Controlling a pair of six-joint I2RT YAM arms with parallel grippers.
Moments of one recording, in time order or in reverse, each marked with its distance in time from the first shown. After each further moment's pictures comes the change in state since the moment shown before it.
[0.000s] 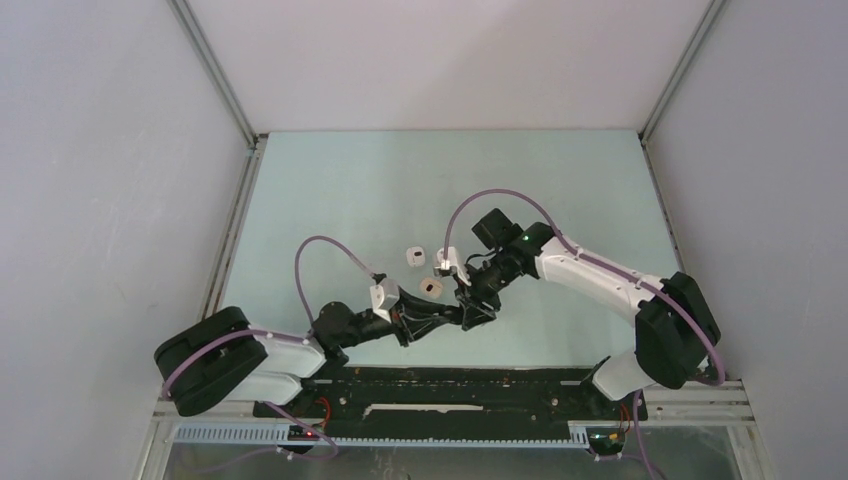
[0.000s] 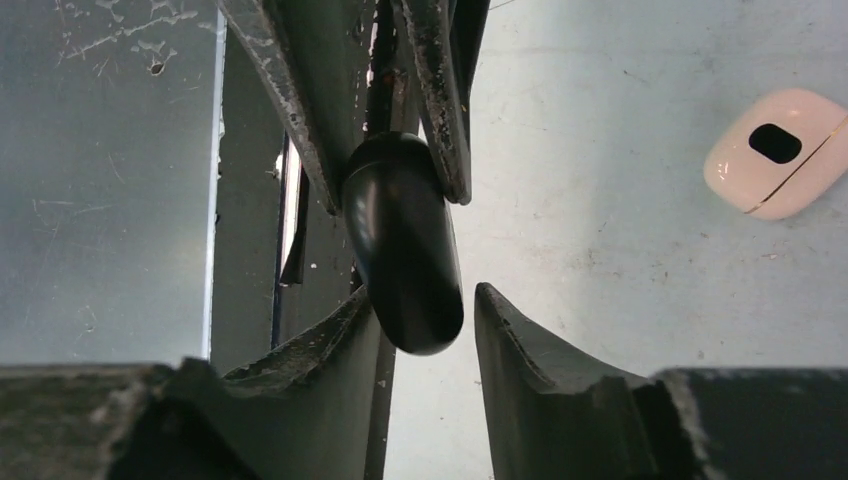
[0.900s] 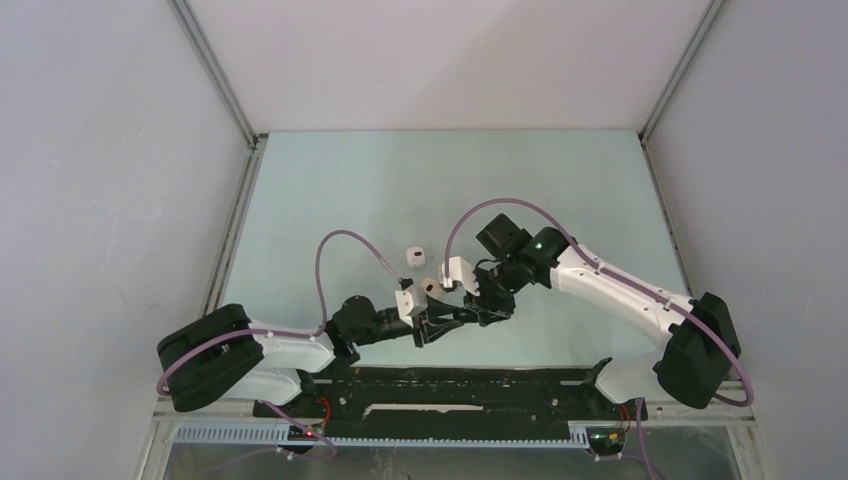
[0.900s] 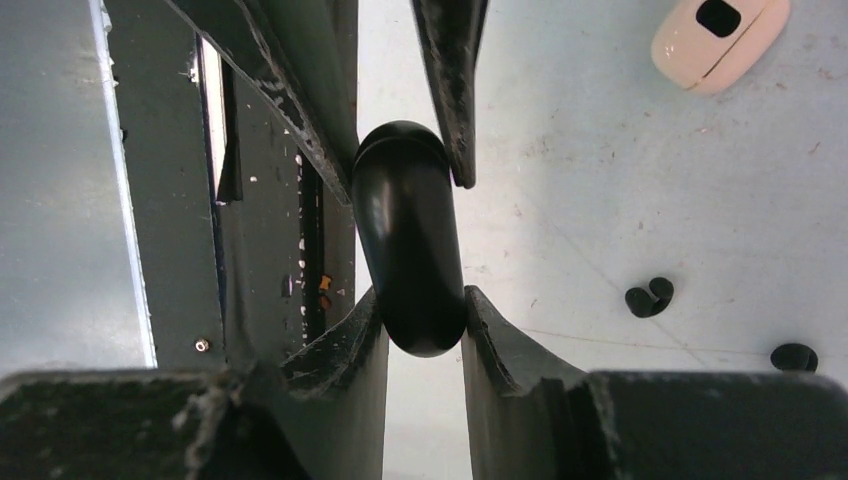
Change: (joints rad) left arm -0.101 -0.005 0.122 -0.220 -0.064 0.189; right arm 0.069 -0.116 0.025 -0.134 0.292 -0.040
